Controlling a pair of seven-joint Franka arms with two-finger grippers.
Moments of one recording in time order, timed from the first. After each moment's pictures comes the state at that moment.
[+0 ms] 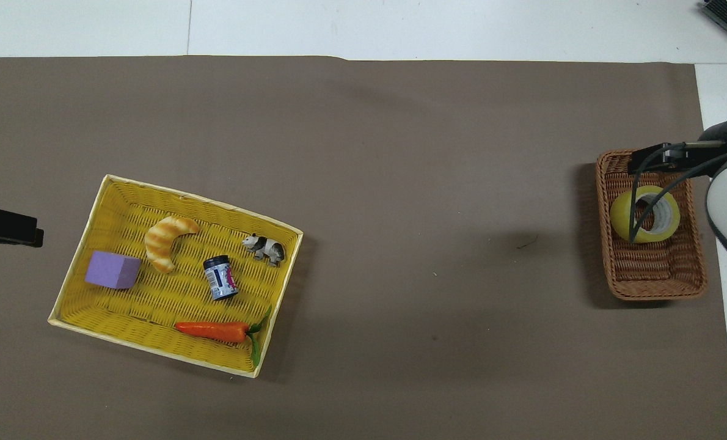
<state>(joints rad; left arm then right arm) 0.14 -0.12 -0.15 -1.64 -0.01 1.49 0.01 0.00 -0.01 -0.02 -1.68 -0.02 1.69 0.17</state>
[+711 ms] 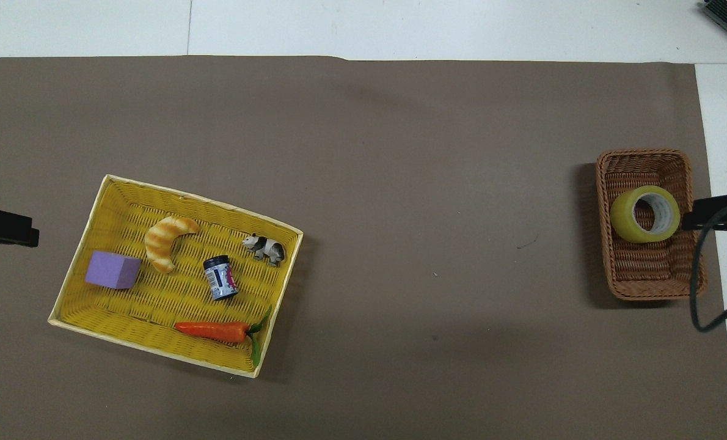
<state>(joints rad) 0.14 -0.12 -0.15 -1.64 -0.01 1.49 0.01 -0.02 -0.14 -0.04 -1.66 -0.01 1.56 0.17</state>
